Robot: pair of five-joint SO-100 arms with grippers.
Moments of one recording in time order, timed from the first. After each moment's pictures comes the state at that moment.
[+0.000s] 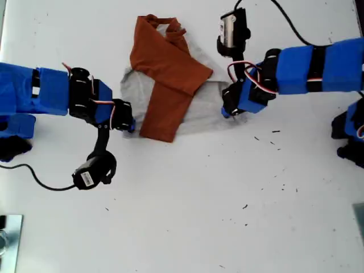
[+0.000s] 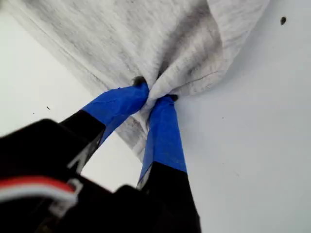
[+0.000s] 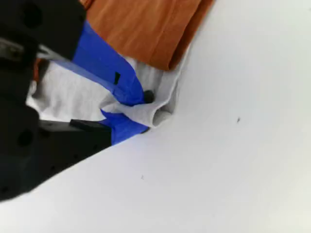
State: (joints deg) arm 0 -12.3 93.4 115.8 54.0 6.6; arm 1 19.3 92.8 106.1 59.2 -34.5
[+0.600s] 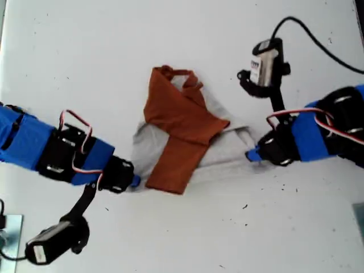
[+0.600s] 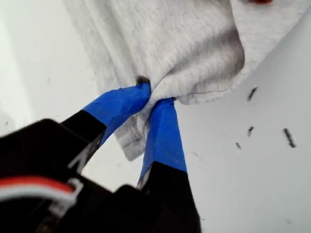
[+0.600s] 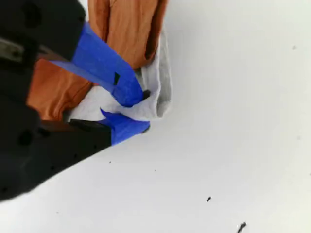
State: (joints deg) arm 0 12.7 93.3 100.8 60.6 -1.3; arm 1 -6.4 132.1 120.2 68.7 -24.1
